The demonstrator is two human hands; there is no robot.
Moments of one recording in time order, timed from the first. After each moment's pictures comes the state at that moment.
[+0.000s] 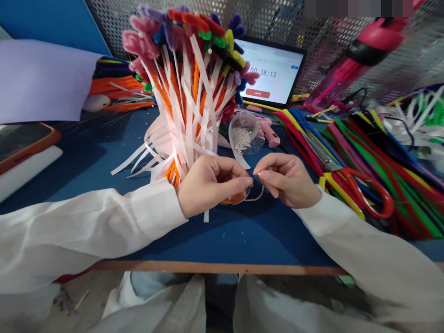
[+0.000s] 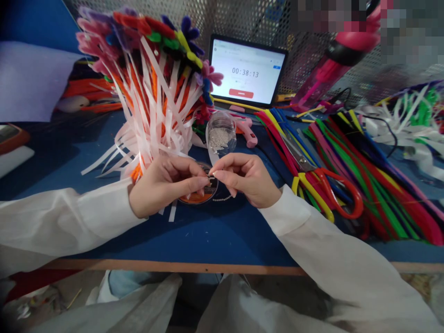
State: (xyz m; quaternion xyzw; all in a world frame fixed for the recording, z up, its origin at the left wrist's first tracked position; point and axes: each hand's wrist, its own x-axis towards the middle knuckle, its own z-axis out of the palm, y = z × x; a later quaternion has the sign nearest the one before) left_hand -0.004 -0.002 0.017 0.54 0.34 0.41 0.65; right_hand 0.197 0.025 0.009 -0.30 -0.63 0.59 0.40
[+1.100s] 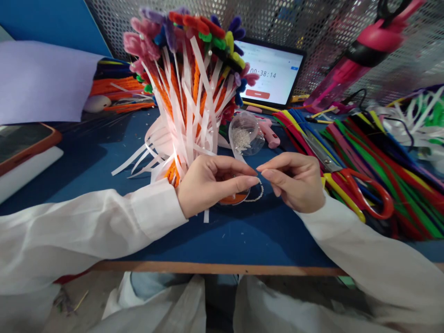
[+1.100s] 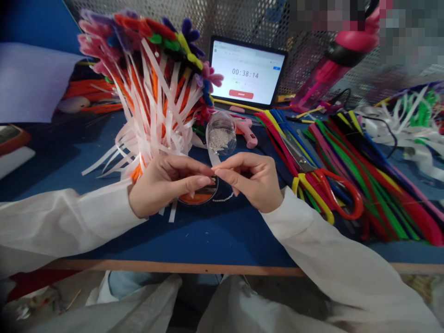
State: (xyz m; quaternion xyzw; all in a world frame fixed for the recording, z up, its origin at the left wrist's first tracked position) left_hand -0.003 -0.002 0.013 0.55 0.33 0.45 0.62; right_hand 0.199 0.016 0.010 -0.34 -0.69 0.43 0.47
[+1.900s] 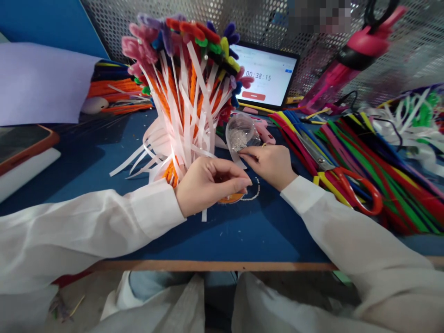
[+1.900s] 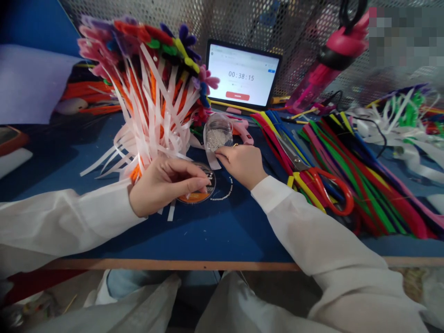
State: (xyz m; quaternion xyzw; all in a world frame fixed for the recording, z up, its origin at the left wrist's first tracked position) left_hand -0.002 -0.001 0.010 0.57 0.33 0.44 0.61; right_hand 0.198 0.071 -0.010 -0.50 -0.85 -0.08 0.15
